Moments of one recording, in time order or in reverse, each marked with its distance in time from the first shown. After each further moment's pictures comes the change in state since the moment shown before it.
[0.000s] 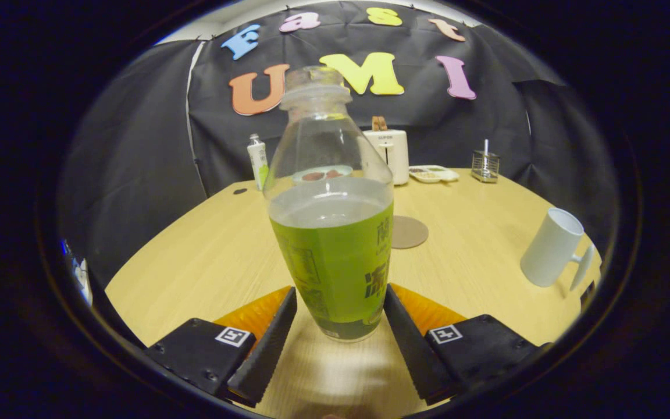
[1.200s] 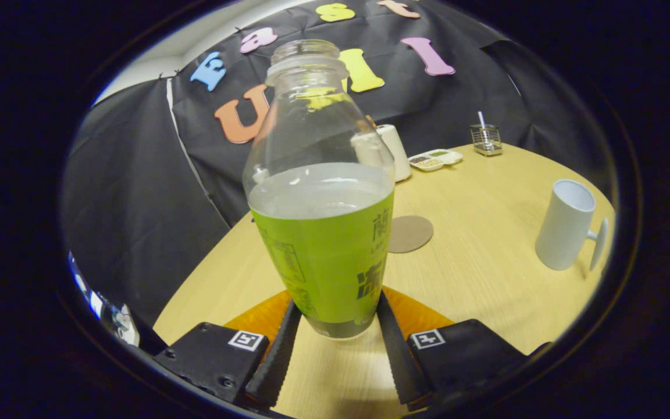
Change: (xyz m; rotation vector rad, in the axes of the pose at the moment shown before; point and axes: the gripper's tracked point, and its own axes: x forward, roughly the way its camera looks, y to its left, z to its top) arm -0.024 -0.007 0.034 0.236 -0.041 0.220
